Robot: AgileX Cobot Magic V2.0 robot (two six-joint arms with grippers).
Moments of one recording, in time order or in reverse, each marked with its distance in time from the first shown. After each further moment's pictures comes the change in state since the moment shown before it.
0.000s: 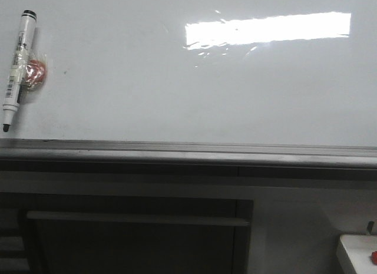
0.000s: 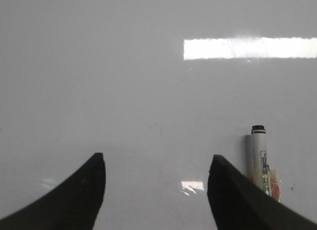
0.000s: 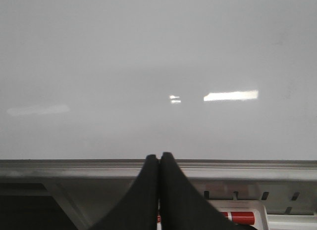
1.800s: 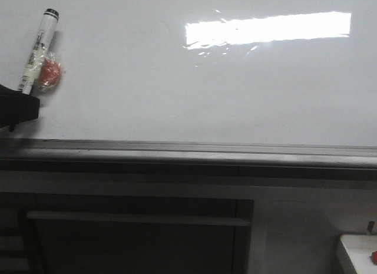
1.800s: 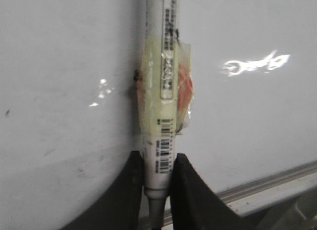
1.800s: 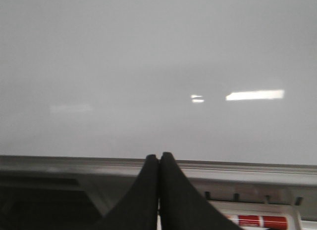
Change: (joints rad) left arm -0.451 0.933 0.018 -0.024 -0.626 -0.010; right arm 0.013 0.002 -0.024 0.144 0.022 -0.101
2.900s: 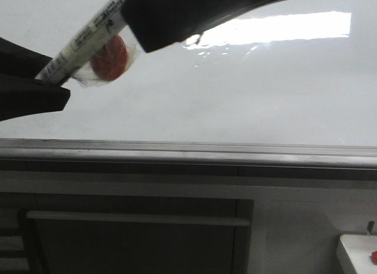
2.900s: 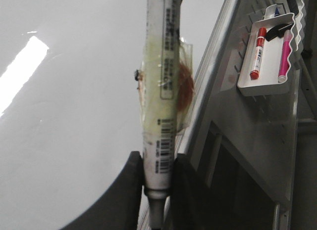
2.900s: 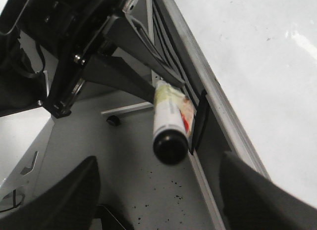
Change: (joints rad) left arm 0.000 -0.270 0.000 0.996 -0.015 -0.017; right arm 0.766 0.963 -0.507 0.601 -0.026 -0.954
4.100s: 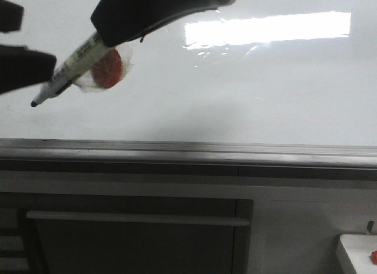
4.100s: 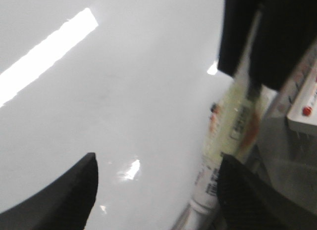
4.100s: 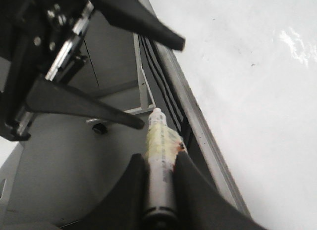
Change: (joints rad) left arm 0.000 -0.091 0.006 -0.341 0.072 -0.001; right arm 0.031 0.163 -0.098 0.019 -0.112 -0.017
